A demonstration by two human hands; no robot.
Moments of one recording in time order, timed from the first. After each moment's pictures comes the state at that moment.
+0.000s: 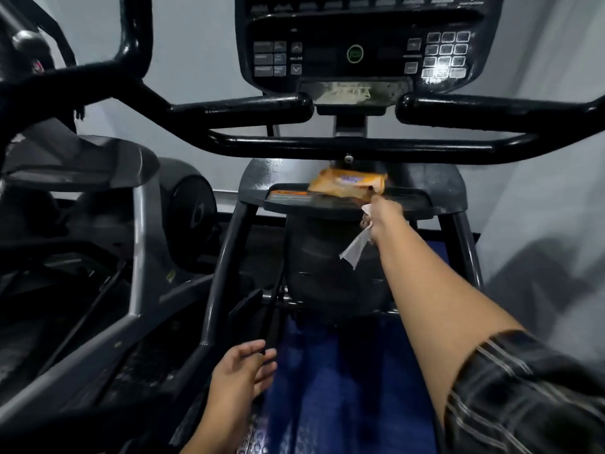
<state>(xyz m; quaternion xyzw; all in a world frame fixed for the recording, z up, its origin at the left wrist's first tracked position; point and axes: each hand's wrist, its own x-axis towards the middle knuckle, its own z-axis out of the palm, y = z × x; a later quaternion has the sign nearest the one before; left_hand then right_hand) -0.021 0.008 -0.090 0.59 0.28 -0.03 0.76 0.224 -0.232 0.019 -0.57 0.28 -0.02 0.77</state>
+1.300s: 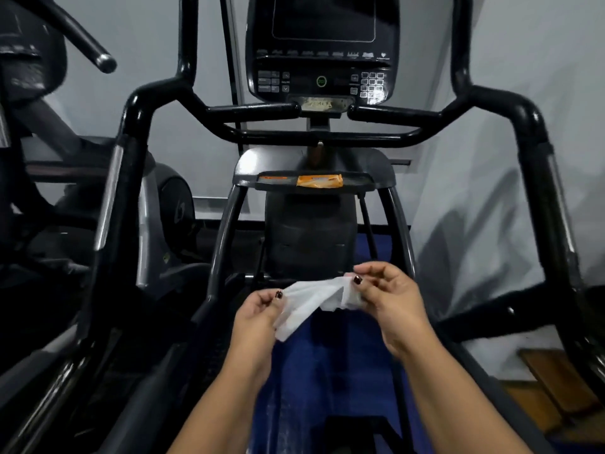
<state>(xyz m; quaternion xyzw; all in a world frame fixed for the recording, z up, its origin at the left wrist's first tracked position) -0.200 0.020 -0.009 0.59 0.10 -0.04 0.80 -0.224 -0.167 0.037 -0.62 0.10 -0.12 0.77</state>
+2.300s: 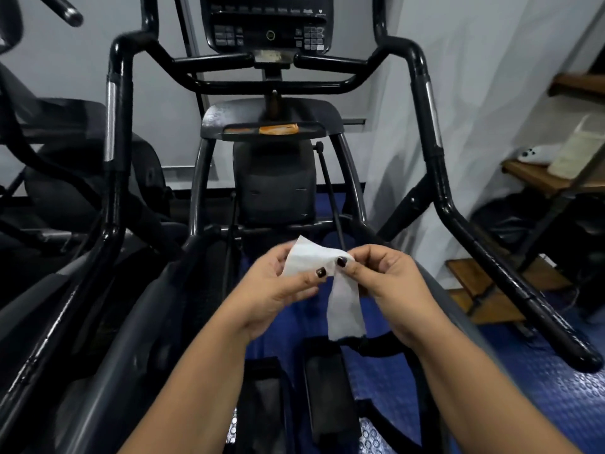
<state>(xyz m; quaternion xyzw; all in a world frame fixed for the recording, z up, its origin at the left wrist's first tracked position) -0.424 0.023 0.038 0.59 -0.13 -0.25 0.75 -0.486 -0.154 0.047 -0.69 0.04 -0.09 0.72</state>
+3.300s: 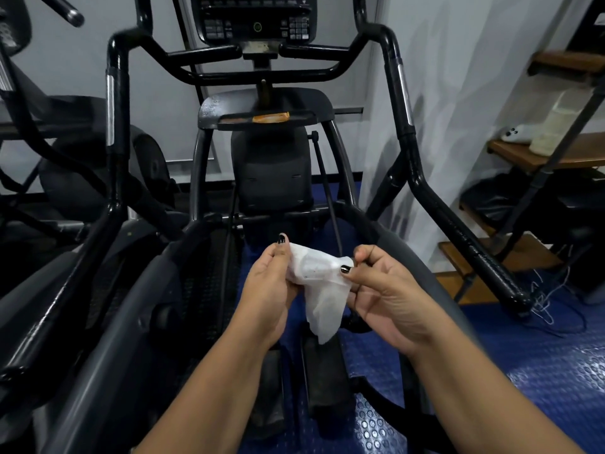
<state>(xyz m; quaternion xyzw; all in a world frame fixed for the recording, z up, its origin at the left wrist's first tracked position) -0.524 -0.021 0.037 0.57 -0.02 -0.15 0.81 -0.580 -0.175 0.045 -0.43 0.02 0.03 0.90</state>
